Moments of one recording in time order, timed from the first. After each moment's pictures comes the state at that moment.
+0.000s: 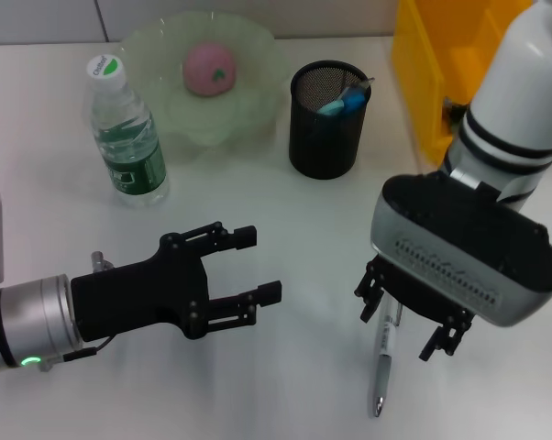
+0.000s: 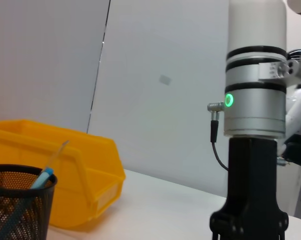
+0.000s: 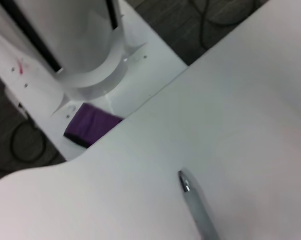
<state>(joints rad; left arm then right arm) -0.41 -2.07 1.03 0.33 1.57 1.60 -0.93 0.86 2.09 -1.69 -1.15 -2.46 -1.77 1.28</state>
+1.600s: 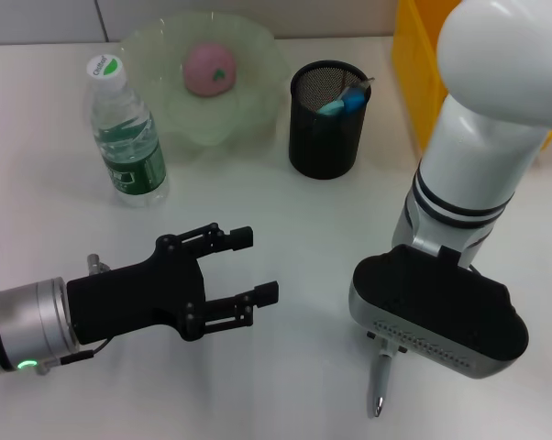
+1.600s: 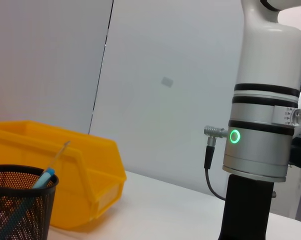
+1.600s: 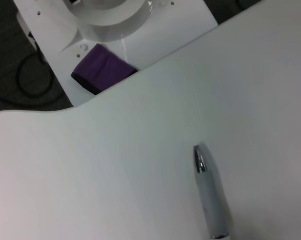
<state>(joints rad) -0.40 -2.07 1.03 0.33 1.57 1.61 -0.93 0.86 2.09 -1.95 -1.14 -2.48 -1.59 1.28</state>
